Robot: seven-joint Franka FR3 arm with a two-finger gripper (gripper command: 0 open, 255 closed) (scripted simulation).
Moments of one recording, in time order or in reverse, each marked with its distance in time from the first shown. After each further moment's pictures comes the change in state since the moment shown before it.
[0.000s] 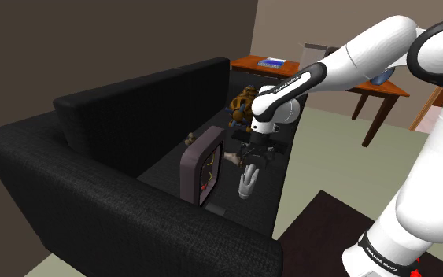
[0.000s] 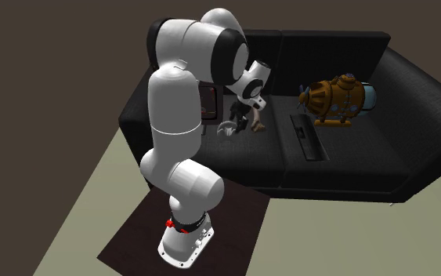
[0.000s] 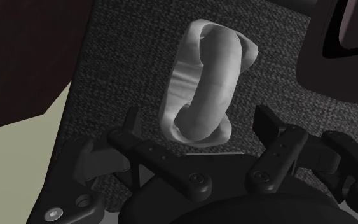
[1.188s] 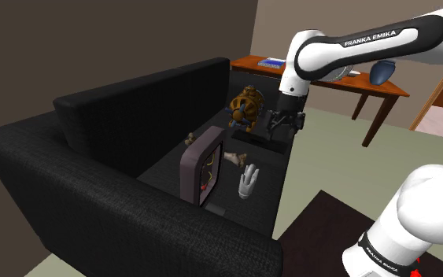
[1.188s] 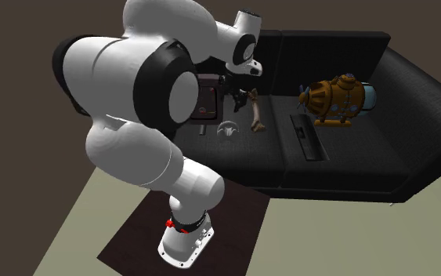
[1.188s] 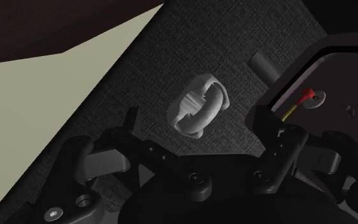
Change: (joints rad) arm 0.030 -0.557 -0.003 -0.106 -0.158 -0.336 -0.227
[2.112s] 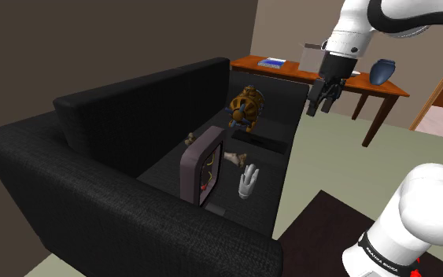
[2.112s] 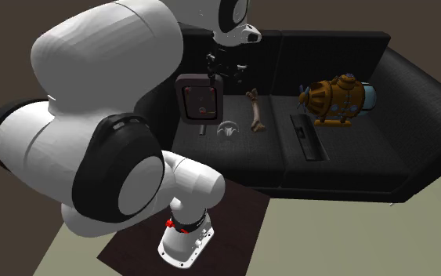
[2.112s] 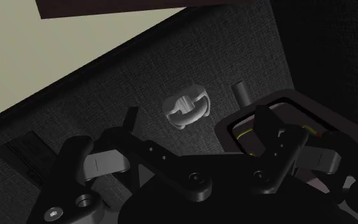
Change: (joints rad) arm 0.059 -0.367 -0.056 0.054 -0.106 -0.311 -0.274
